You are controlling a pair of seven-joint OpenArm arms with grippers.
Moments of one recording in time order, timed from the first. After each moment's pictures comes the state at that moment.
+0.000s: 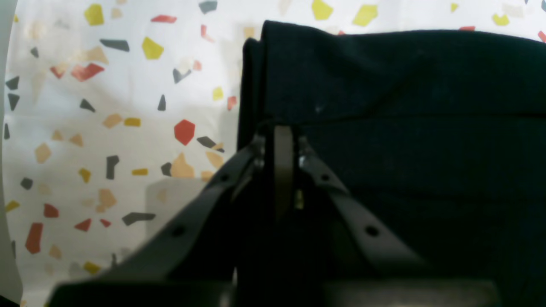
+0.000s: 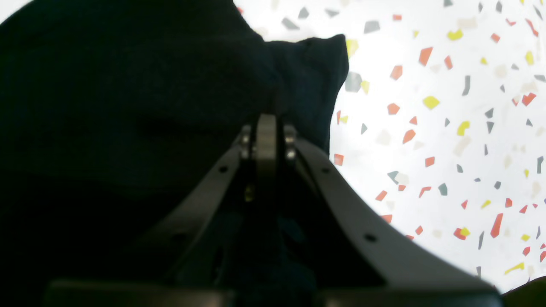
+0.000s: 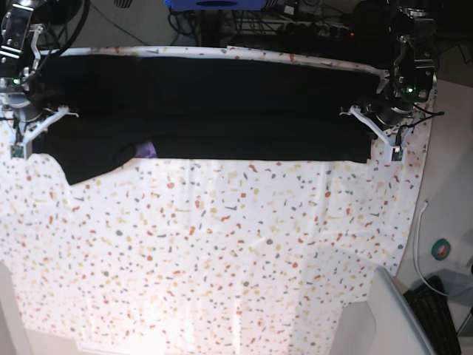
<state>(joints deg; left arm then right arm) 16.4 -19.2 -10.1 82.4 -16.3 -8.2 32.5 -16.3 6.5 25.6 87.0 1.8 15.4 -35.2</state>
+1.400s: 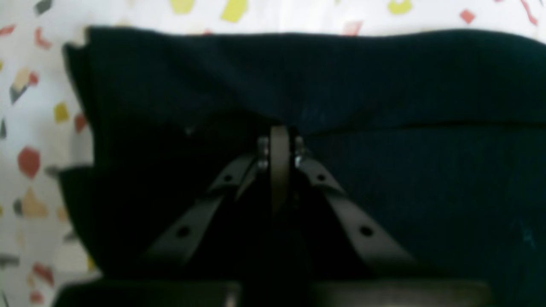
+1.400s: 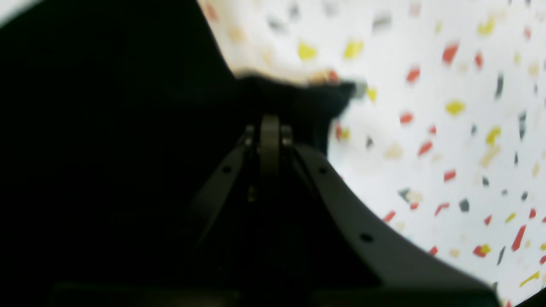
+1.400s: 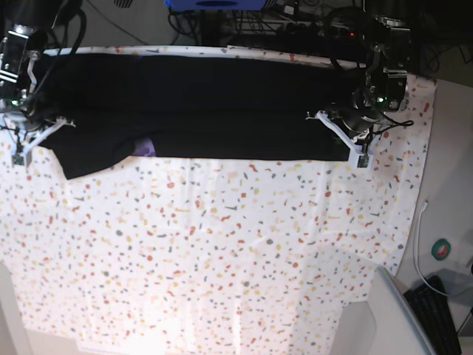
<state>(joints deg) 11.5 -14.8 -3.7 78.2 -16.2 -8.0 33.8 -8.5 8.6 26.1 75.2 1.0 15.4 -38.1</state>
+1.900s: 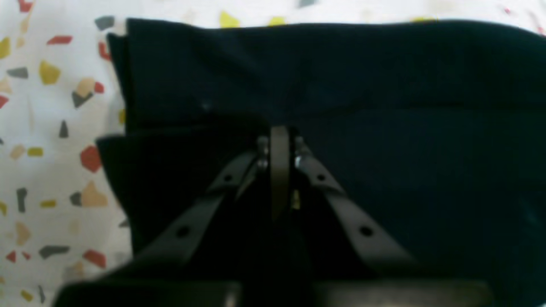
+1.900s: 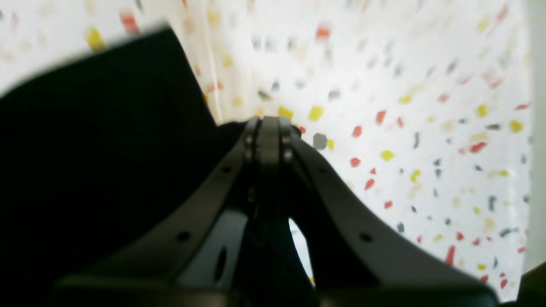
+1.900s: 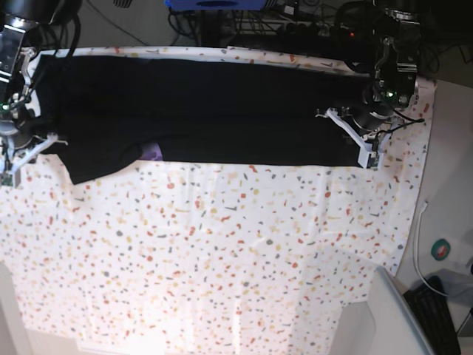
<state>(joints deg) 14.6 -16.8 -4.3 85.1 -16.4 -7.6 34.6 -9.6 7.3 26.0 89.5 0.9 15.3 -41.7</state>
